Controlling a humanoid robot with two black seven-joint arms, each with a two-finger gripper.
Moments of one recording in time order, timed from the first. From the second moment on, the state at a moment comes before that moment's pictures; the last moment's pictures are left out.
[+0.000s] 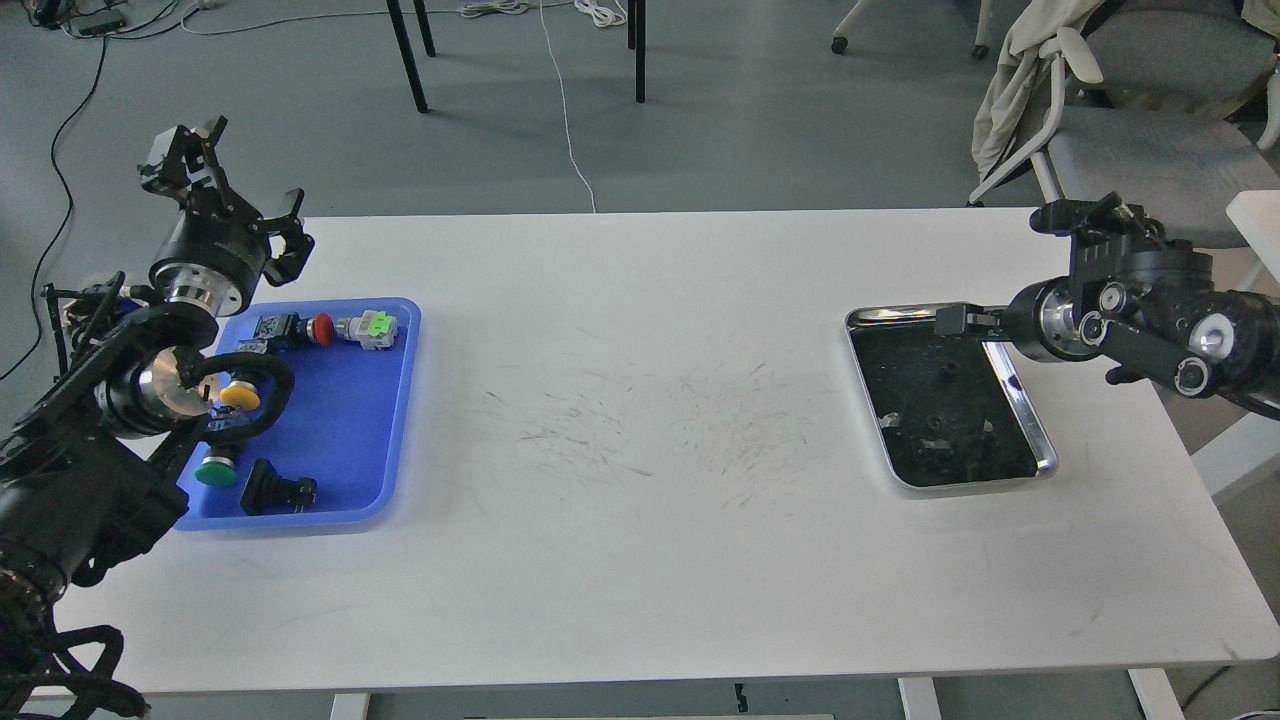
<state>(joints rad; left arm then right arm) -0.65 0.32 -1.06 -0.69 0.27 -0.19 -0.30 1.17 -0.47 -0.28 0.69 -0.97 0.35 -0.14</state>
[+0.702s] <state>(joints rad) -0.65 0.33 -1.06 -0.69 0.26 -0.19 -0.32 1.11 -0.36 -0.29 0.59 -0.97 0.29 -0.13</state>
